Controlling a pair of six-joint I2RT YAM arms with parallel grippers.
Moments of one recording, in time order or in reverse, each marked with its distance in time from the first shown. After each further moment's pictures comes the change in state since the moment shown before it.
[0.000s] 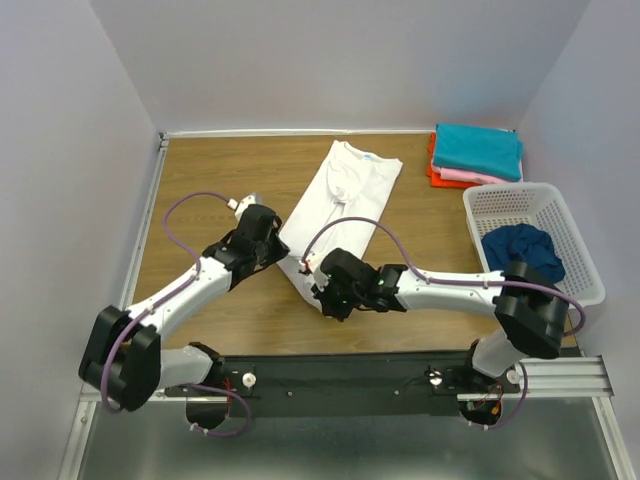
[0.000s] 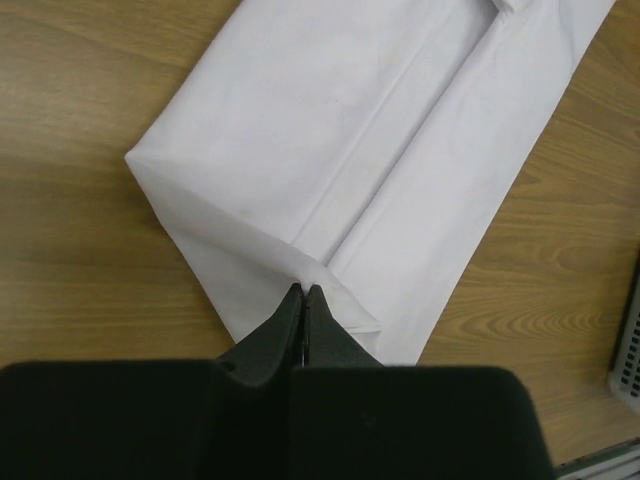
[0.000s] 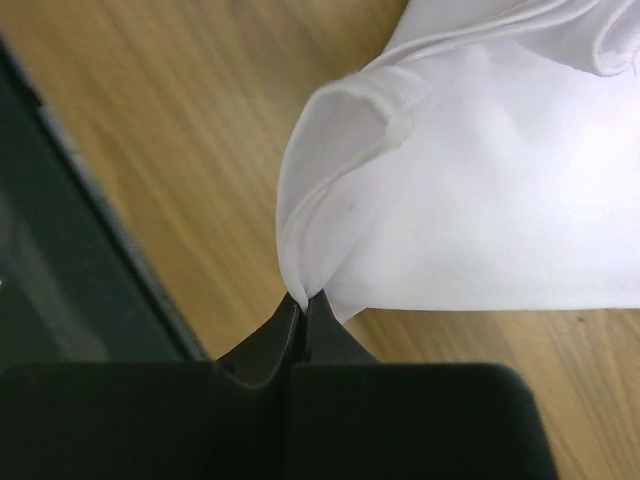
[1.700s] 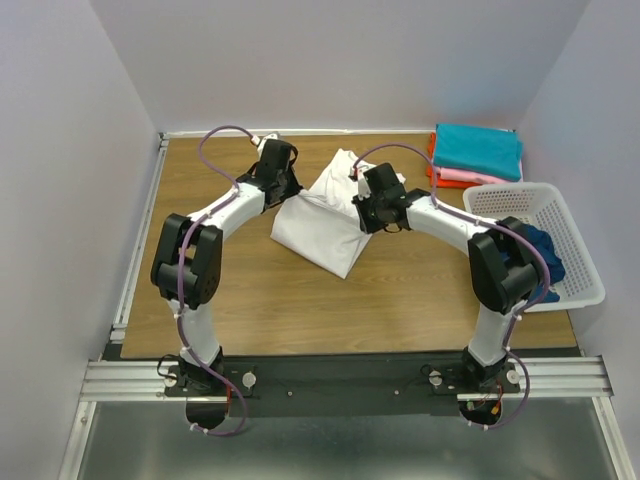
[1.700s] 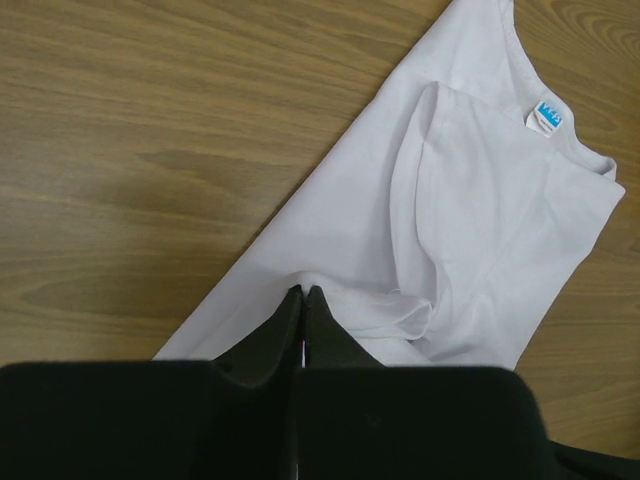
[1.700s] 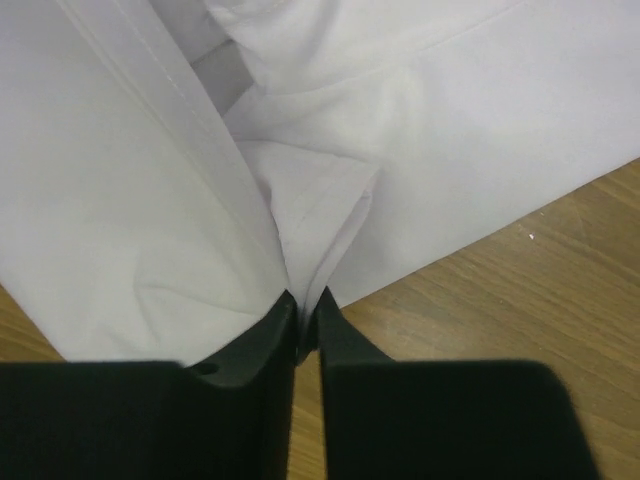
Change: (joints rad) left arm 0.138 0.590 0.604 0.049 0.002 0.200; right arm -0.554 0.253 0.364 -0.116 0.041 -0.069
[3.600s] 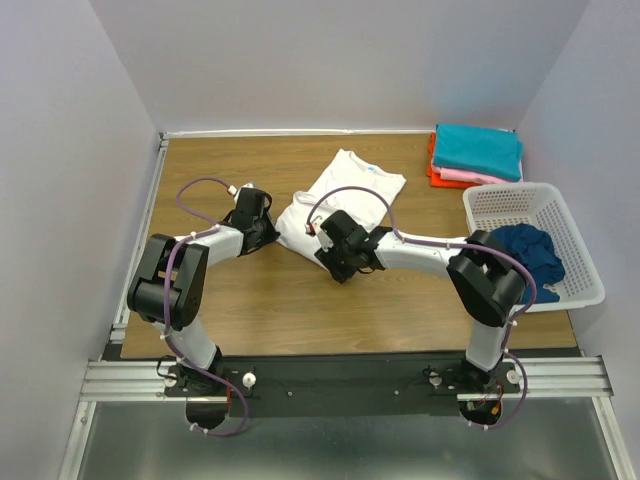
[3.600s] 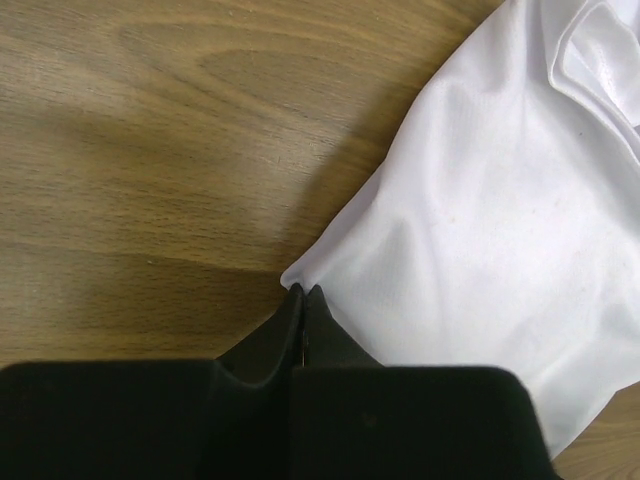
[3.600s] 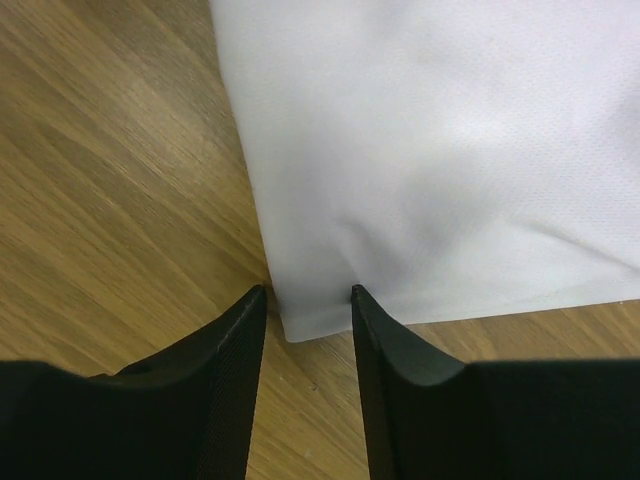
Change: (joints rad) left arm 0.083 -0.167 -0.519 0.221 0.093 -0.008; right arm 0.314 0.011 -0.126 0.005 0.046 -0.064
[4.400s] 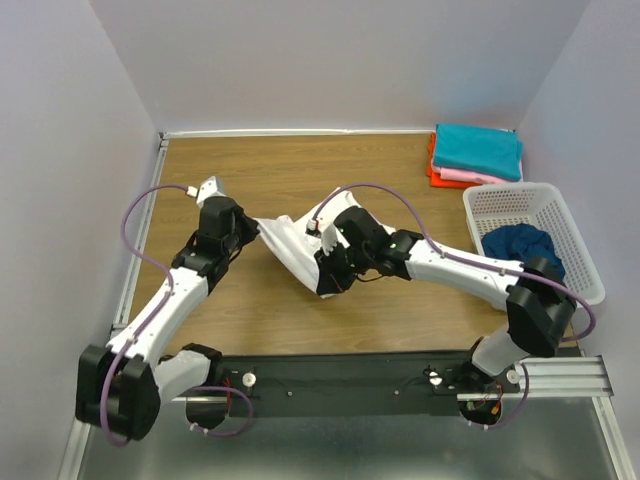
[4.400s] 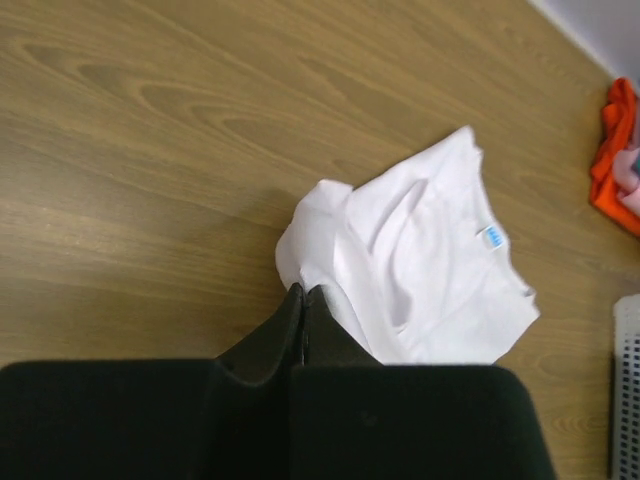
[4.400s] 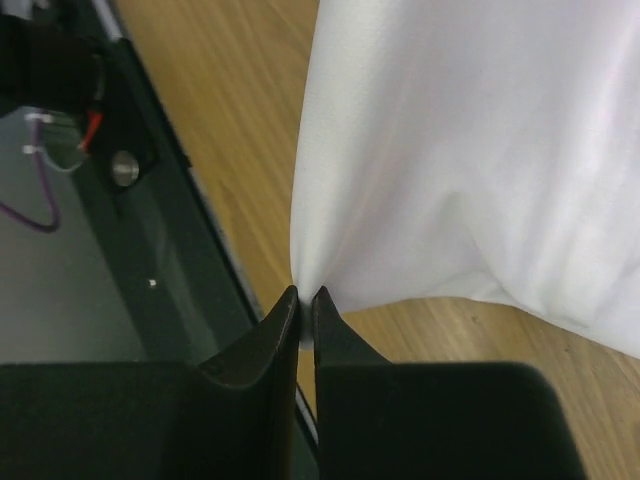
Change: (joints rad) left arm 0.000 -0.583 -0.146 -0.150 -0.116 -0.045; right arm 0.053 -0.265 -0.068 -0.012 -0.415 0.176
